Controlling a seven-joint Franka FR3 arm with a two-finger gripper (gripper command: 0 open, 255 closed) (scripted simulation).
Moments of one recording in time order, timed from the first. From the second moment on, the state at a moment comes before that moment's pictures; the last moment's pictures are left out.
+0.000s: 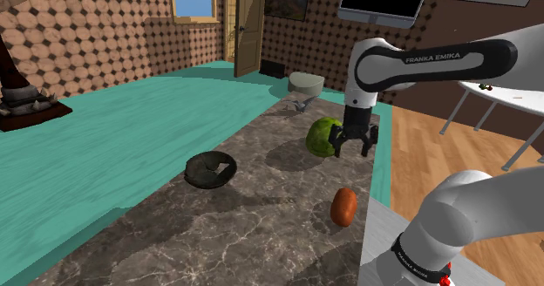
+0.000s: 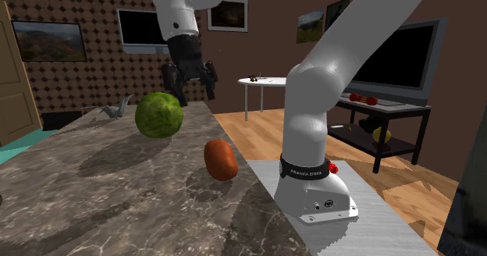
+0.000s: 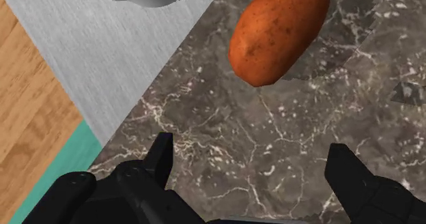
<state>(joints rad) -0.17 -0.67 0.03 -2.62 0.11 1.70 0.47</state>
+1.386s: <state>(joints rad) -0.20 -0.58 0.07 -2.88 0.32 1.91 0.71</state>
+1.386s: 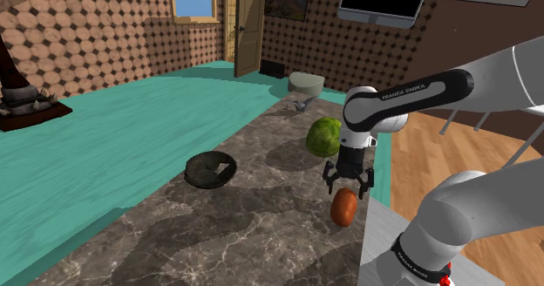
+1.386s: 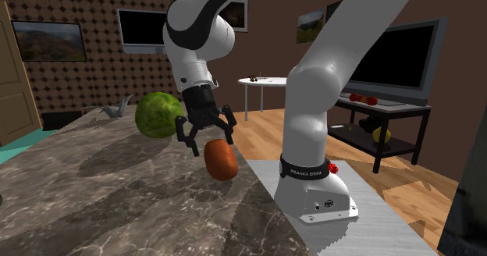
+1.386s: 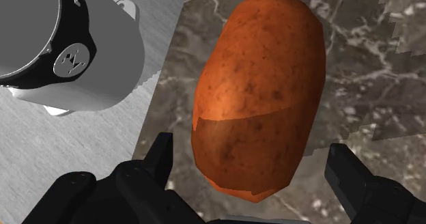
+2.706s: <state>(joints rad) -0.20 -0.67 0.06 -2.81 0.30 1.76 0.75</state>
